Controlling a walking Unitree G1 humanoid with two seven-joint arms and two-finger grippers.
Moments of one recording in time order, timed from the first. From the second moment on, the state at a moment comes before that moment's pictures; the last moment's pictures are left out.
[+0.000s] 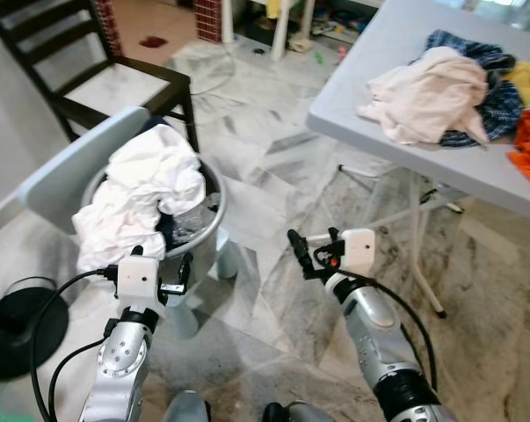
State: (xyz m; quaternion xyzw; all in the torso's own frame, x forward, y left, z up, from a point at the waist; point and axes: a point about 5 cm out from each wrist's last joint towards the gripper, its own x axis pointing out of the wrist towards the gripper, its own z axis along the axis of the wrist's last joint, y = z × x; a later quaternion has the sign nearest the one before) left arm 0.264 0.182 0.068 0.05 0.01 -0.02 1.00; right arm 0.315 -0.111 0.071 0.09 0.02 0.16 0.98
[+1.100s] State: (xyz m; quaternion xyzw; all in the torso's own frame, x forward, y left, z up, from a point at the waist) left arm 0.289 0.195 0.082 0.07 -0.01 -0.03 1.00; right arm 0.312 -0.102 0.078 0.07 0.01 0.20 0.98
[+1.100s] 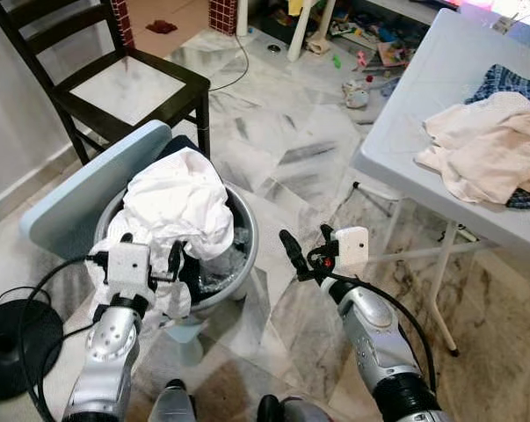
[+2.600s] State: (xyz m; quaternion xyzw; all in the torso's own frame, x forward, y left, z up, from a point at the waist) left arm 0.311 0.203 0.046 0.08 0.10 -0.05 0.99; right arm 0.286 -0.085 0.072 0.10 0.09 0.35 0.93
